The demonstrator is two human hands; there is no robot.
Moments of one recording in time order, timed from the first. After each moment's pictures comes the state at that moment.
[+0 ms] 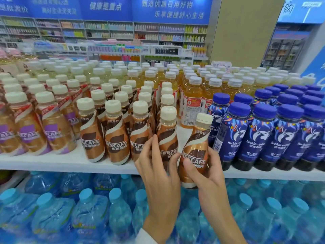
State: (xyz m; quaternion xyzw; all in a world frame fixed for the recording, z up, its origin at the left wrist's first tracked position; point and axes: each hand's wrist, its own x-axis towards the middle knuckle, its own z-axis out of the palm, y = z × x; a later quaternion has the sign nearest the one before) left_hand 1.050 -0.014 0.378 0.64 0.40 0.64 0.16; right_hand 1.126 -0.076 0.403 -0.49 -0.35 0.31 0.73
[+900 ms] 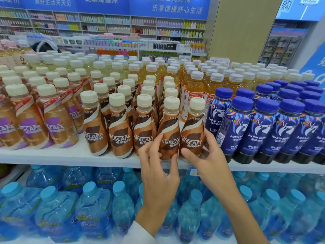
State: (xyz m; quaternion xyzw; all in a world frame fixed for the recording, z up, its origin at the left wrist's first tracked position) left_hand 1.030 -0.006 0.365 0.68 0.33 0.62 0.20; right_hand 1.153 -0.054 0.408 -0.61 -0.46 0.21 0.61
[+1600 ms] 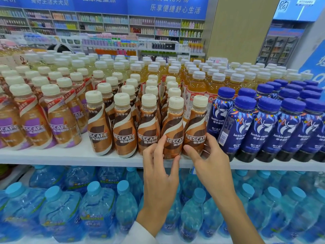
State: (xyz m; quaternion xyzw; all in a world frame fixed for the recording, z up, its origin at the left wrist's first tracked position) left_hand 1.021 -0.002 0.358 0.70 0.33 0.59 0.21; right_hand 1.137 -0.054 0.407 -0.71 -0.42 0.09 0.55
